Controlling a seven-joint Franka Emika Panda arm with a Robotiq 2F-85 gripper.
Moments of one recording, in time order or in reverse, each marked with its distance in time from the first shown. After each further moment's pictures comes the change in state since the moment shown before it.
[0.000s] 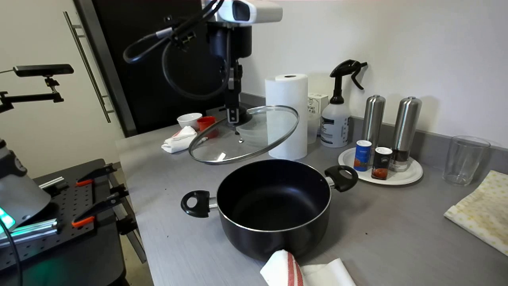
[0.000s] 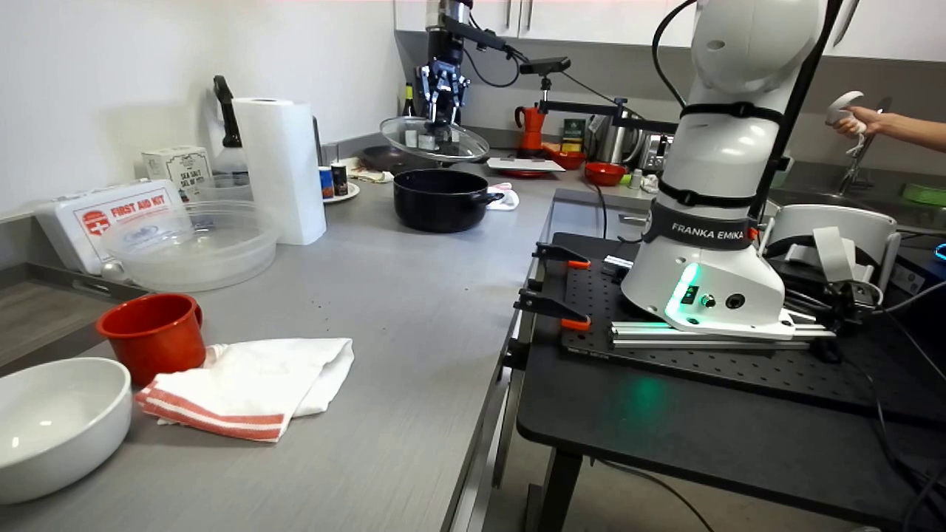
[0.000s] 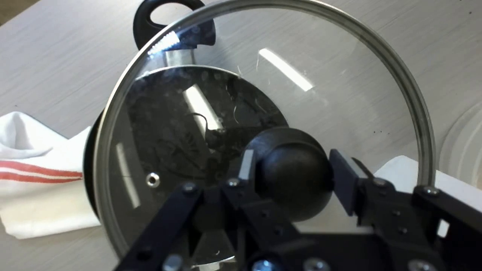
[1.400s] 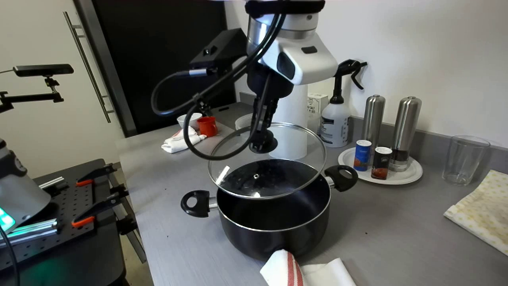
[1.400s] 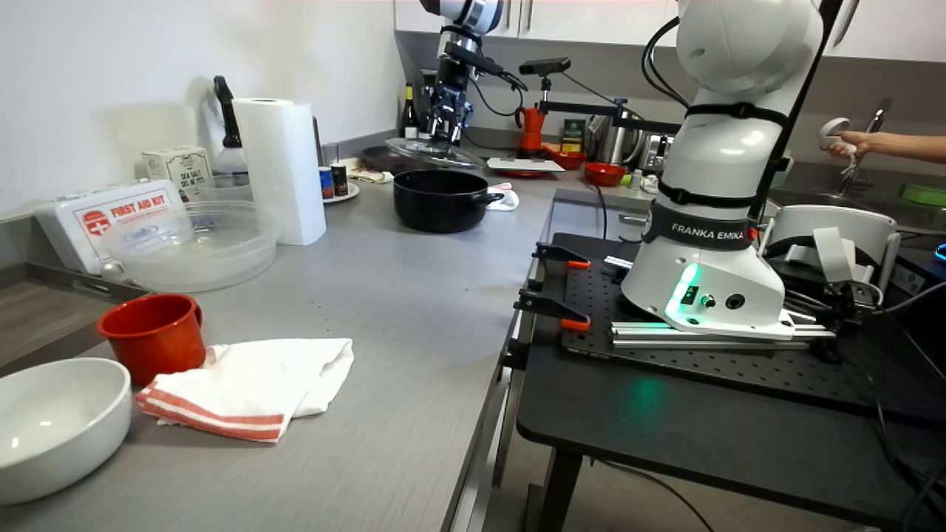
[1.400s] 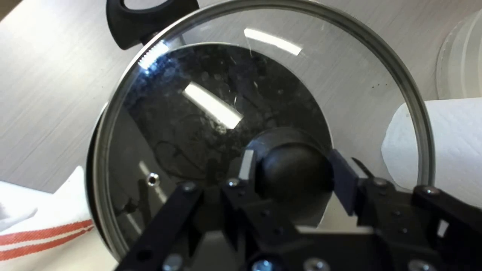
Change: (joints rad) arm -0.174 0.316 0.001 0.346 0.253 -0.244 0.021
